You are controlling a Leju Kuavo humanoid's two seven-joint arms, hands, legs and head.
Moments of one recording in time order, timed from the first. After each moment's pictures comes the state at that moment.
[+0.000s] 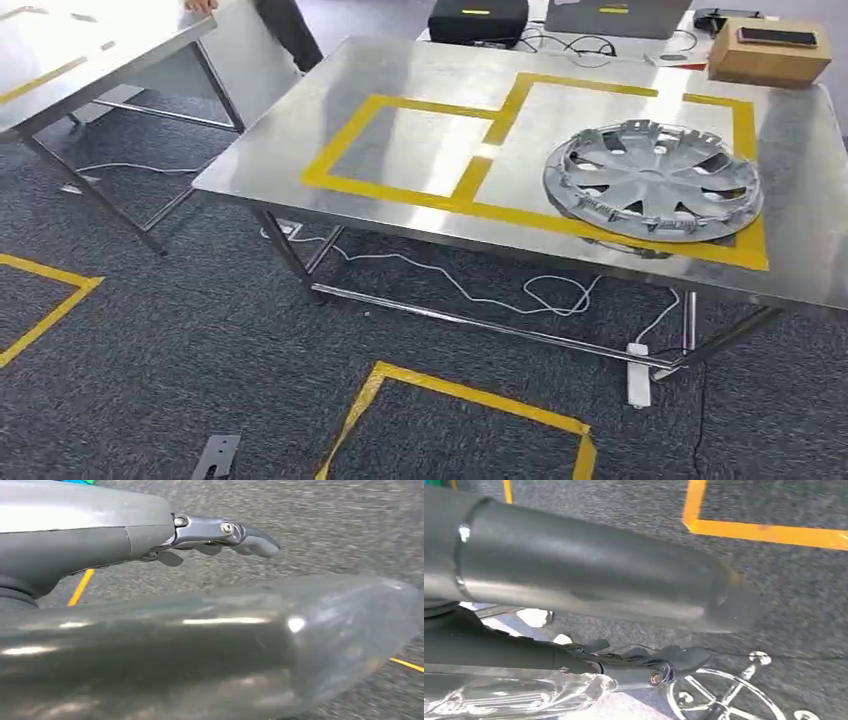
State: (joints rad) left arm -0.09 -0.23 1.17 -0.21 -1.16 0.38 -0.31; right arm -0.08 0.17 -1.39 -0.24 1.52 -0.37 -0.10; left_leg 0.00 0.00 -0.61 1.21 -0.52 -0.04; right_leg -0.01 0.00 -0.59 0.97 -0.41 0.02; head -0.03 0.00
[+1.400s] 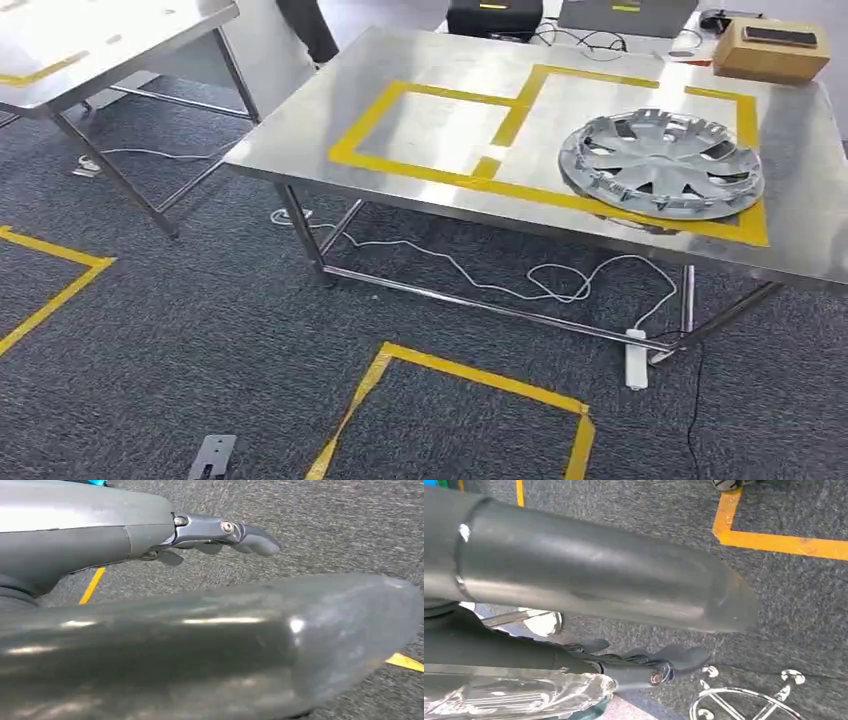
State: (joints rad) left arm -0.09 -0.23 1.18 -0.21 -1.15 0.38 -0.31; right arm -0.08 0.17 -1.39 -0.24 1.51 -0.33 -0.11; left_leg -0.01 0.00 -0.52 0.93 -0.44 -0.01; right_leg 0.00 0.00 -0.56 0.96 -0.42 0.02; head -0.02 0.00
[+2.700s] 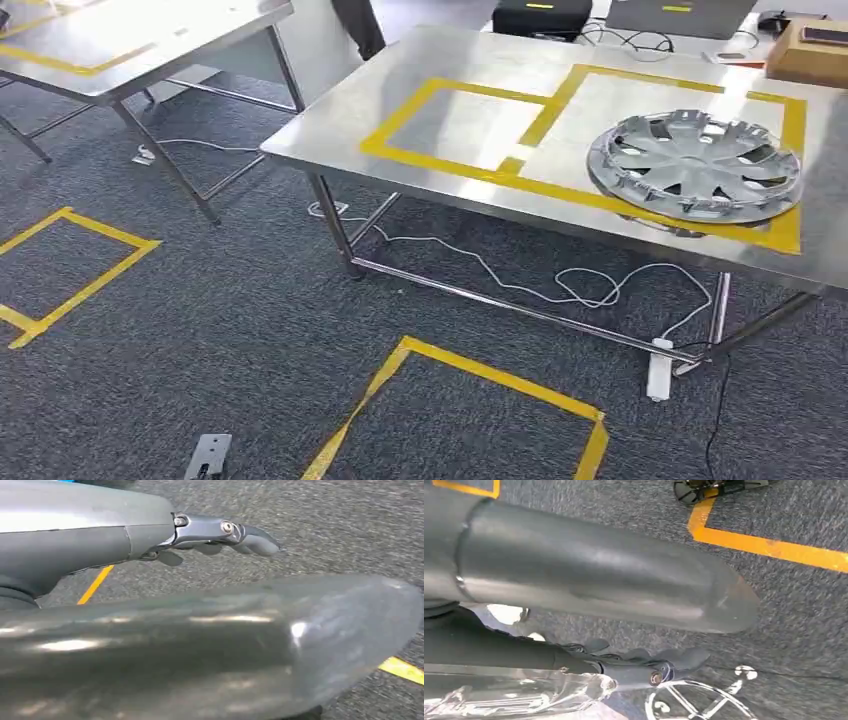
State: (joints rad) left arm -0.08 -0.22 1.19 -0.21 -1.13 0.39 -0.31; right arm -0.08 0.18 -1.39 -0.23 1.47 -0.33 -0.18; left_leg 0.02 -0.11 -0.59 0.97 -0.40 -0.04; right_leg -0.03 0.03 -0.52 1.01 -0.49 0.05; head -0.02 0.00
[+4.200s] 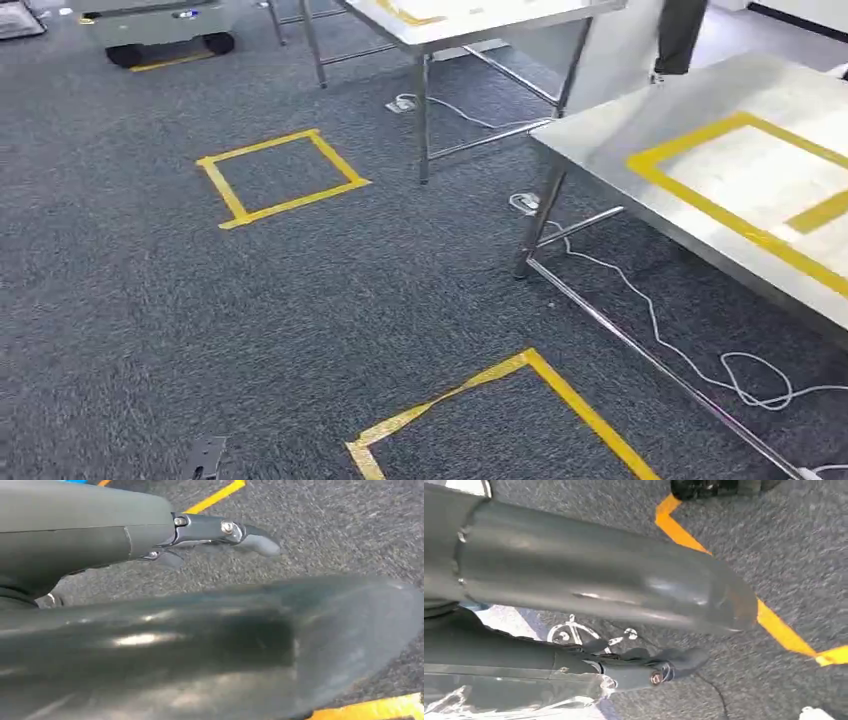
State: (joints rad) left arm -0.08 -0.22 1.19 -0.21 -1.13 0.40 -0.31; right arm -0.09 0.18 -1.39 -0.23 1.47 -0.33 -0.18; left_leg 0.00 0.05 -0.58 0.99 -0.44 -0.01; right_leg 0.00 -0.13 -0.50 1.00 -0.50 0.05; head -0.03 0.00
